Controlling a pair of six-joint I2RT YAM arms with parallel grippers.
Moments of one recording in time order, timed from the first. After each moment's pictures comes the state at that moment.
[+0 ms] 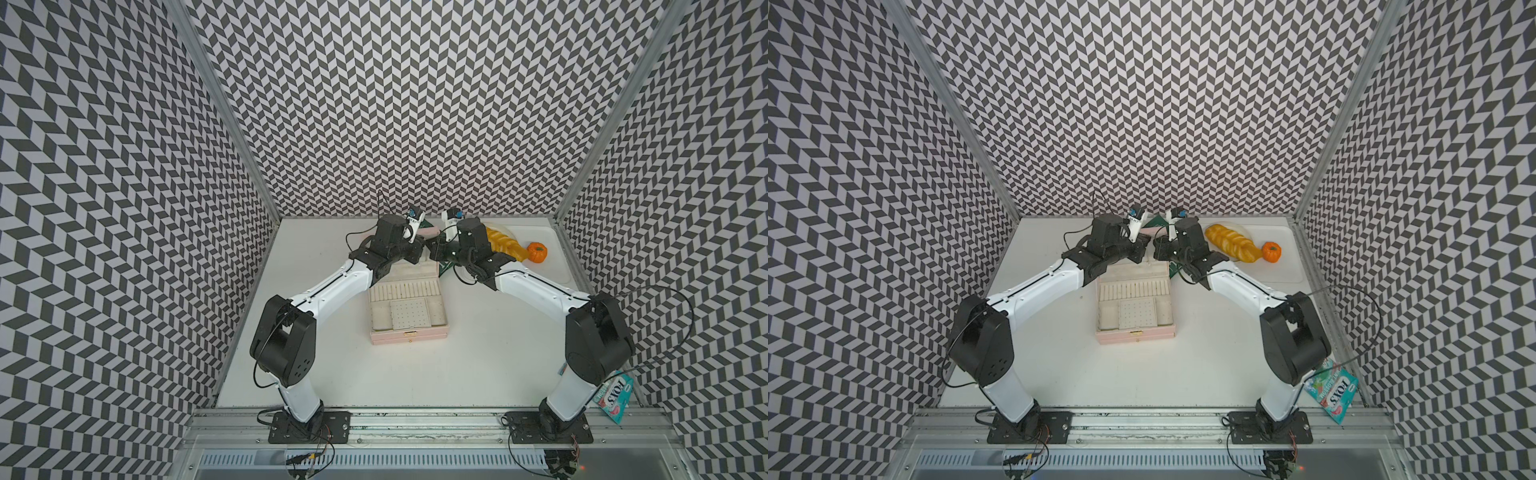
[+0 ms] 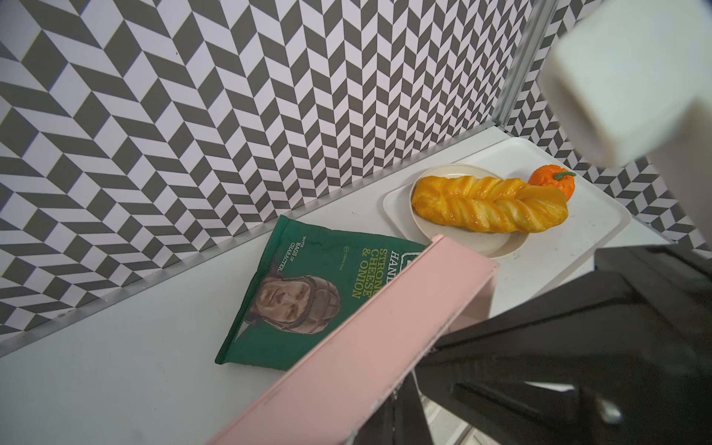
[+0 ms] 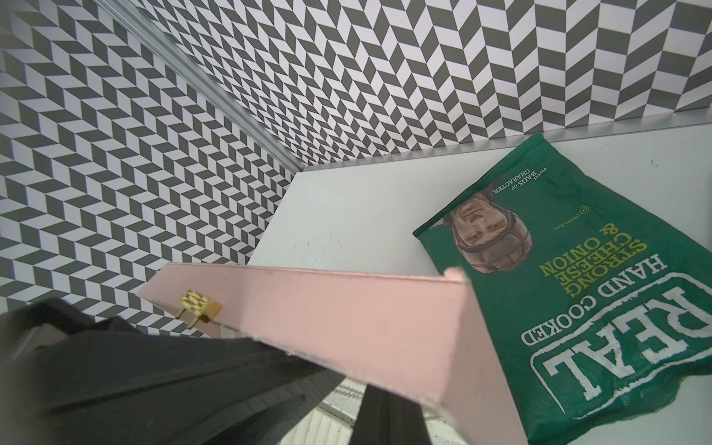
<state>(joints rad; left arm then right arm) -0.55 1.73 1.38 -0.11 0.09 -0.01 0.52 1.73 1.30 -0.01 -0.18 0.51</state>
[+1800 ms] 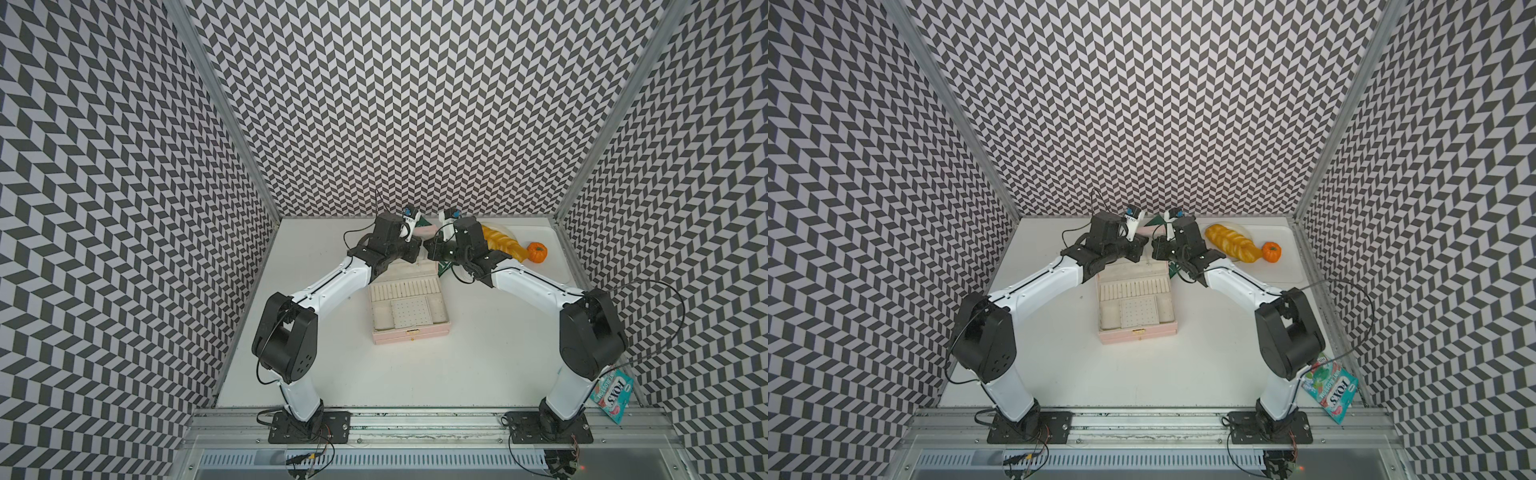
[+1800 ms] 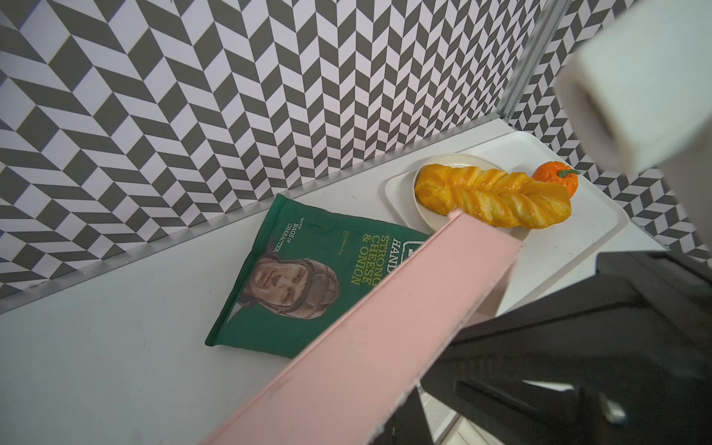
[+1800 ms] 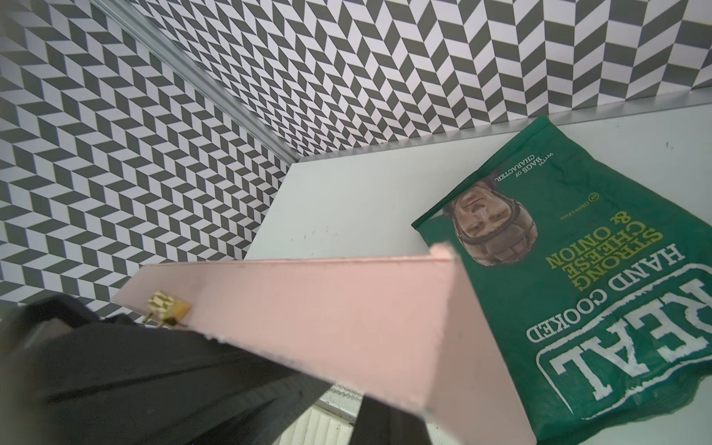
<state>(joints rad) -0.53 1.75 1.40 -0.15 0.12 -0.05 0.52 1.78 1.33 -0.04 -0.20 0.53</state>
